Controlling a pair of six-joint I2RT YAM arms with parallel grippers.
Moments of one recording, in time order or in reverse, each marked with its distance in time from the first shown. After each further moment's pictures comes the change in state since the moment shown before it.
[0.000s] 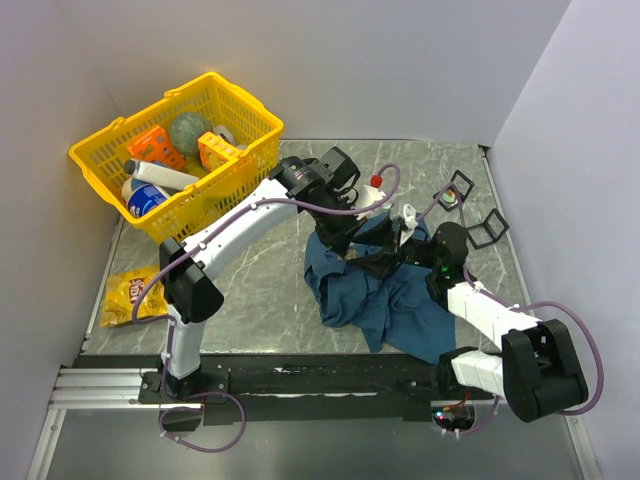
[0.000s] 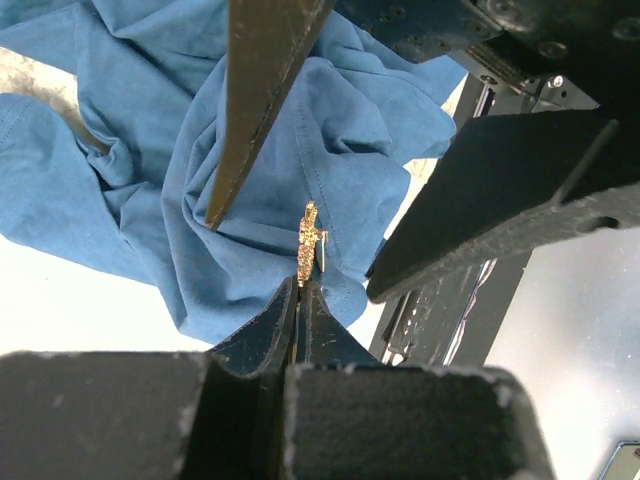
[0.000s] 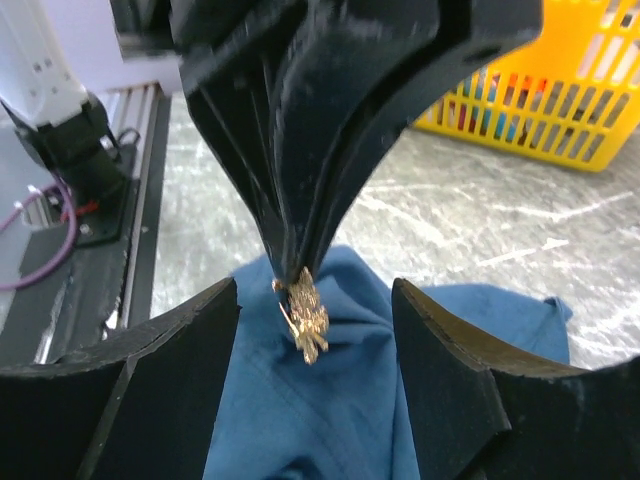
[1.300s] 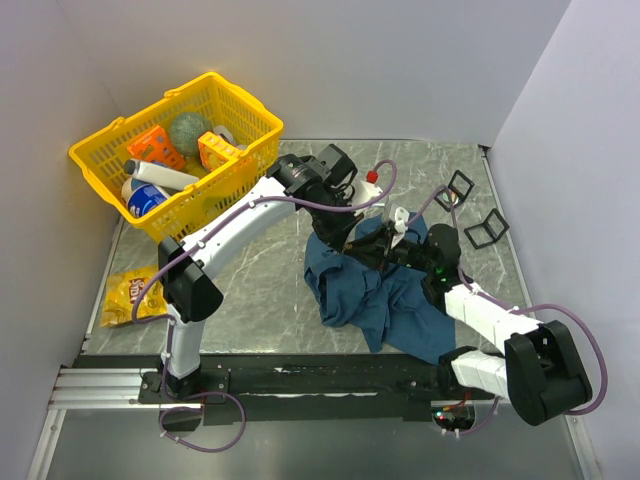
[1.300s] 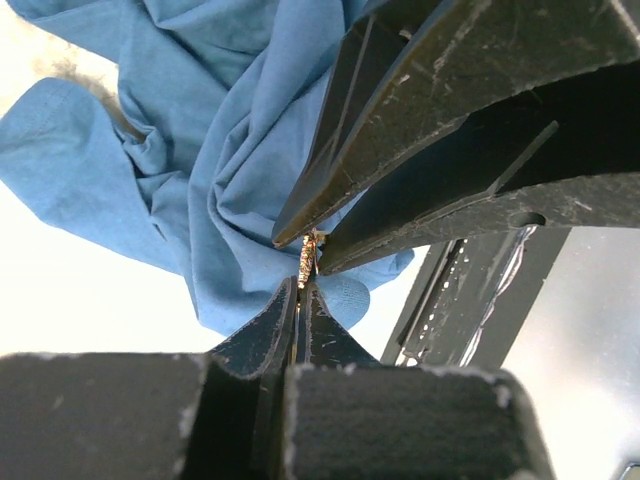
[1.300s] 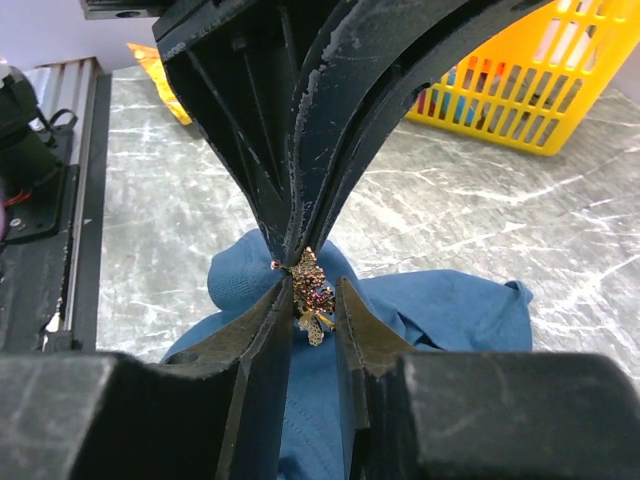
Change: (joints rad) left arm 0.013 0.000 0.000 0.008 -0.040 -0.011; right arm 0.068 -0.015 0.000 -0.094 0.161 -0.138
